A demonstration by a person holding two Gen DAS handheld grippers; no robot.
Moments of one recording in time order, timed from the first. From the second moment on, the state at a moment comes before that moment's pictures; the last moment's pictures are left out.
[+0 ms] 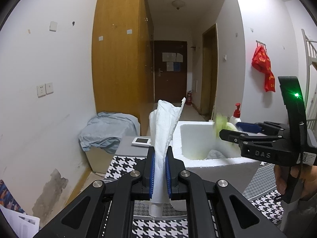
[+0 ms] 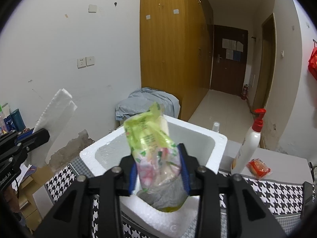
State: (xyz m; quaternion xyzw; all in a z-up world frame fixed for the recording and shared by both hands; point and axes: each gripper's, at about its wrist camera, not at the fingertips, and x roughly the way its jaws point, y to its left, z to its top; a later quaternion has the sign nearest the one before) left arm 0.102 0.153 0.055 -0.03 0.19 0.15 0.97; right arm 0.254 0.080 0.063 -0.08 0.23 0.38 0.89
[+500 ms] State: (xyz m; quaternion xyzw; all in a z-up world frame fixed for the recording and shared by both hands) left arm 0.113 0.156 0.050 -0.03 0.19 0.13 0.97; right arm 0.248 0.066 0.064 -0.08 0.22 0.36 0.90
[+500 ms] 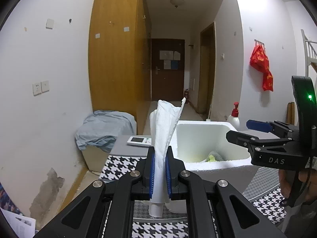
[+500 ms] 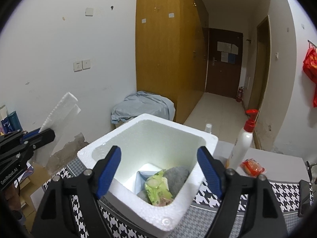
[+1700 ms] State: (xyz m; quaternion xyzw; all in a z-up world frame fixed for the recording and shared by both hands) left arm 0.179 0.118 0.057 -0.01 0.21 0.06 0.98; right arm 0.232 -0.028 0.064 -0.04 0.20 0.31 0.93
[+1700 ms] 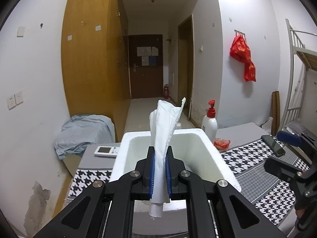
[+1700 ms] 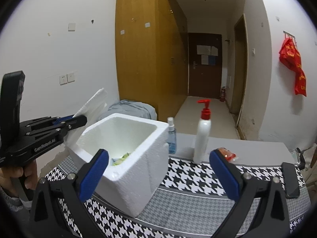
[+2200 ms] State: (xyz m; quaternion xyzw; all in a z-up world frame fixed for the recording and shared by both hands) left arm 0.203 0.109 0.051 -0.01 0.23 0.05 0.97; right arm 0.227 -0.054 0.053 -0.03 0.20 0.29 0.94
